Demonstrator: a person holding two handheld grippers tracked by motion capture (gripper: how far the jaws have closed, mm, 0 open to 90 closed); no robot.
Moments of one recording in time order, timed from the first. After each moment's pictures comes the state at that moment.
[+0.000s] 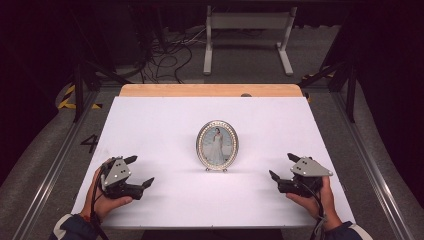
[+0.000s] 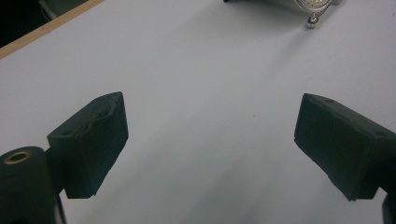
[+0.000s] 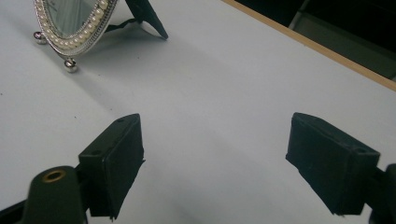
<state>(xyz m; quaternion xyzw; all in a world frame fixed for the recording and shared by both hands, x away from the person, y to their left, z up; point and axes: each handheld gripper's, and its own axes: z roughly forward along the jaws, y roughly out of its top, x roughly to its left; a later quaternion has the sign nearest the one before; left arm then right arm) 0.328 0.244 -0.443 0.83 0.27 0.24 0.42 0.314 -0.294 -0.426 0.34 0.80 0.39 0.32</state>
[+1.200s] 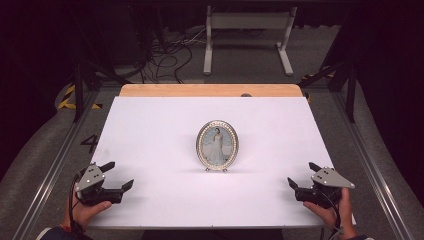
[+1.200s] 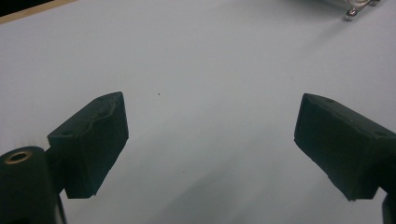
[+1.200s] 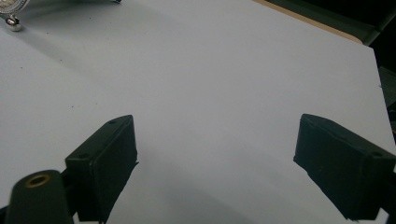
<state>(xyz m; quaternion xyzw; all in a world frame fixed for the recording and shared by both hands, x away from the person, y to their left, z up) 0.314 0.294 -0.456 0.80 0.34 0.23 0.44 0.293 -0.339 -0.446 0.40 0.77 0.37 0.34</state>
